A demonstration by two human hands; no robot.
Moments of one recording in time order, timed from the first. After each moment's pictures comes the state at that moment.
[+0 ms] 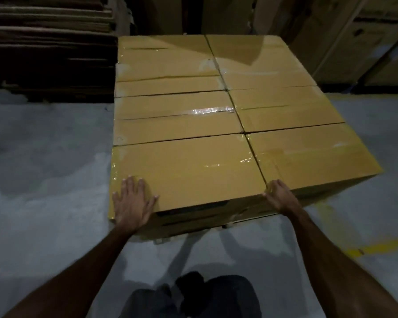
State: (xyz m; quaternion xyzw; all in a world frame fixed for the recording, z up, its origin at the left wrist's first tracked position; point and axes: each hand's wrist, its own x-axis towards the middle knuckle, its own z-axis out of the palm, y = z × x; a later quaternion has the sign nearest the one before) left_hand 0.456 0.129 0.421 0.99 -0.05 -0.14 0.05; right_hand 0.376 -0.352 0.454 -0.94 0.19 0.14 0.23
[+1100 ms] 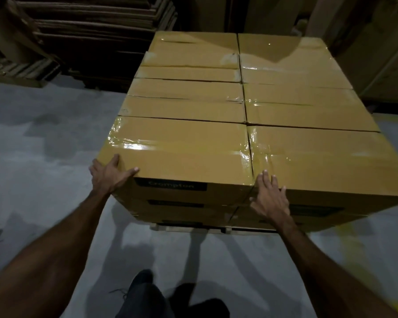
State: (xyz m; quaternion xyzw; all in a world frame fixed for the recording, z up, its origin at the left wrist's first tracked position) left_hand 0.417 0.108 0.411 0.94 0.24 -0.11 0.20; right_hand 0.361 -0.390 0.416 -0.98 0.01 0.17 0.05
